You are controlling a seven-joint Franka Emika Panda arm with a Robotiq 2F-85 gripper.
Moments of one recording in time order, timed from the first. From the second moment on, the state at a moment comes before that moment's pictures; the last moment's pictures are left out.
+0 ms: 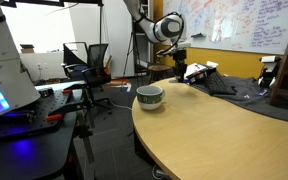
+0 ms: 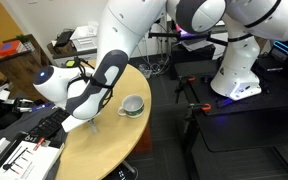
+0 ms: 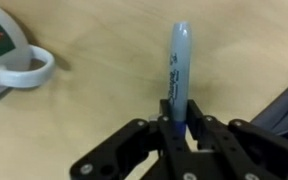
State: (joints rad) arm 0.36 0.99 -0.29 -1.41 0.04 2.38 1.26
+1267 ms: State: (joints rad) arm 0.47 0.70 -0.27 -1.68 -0.33 1.57 2.33
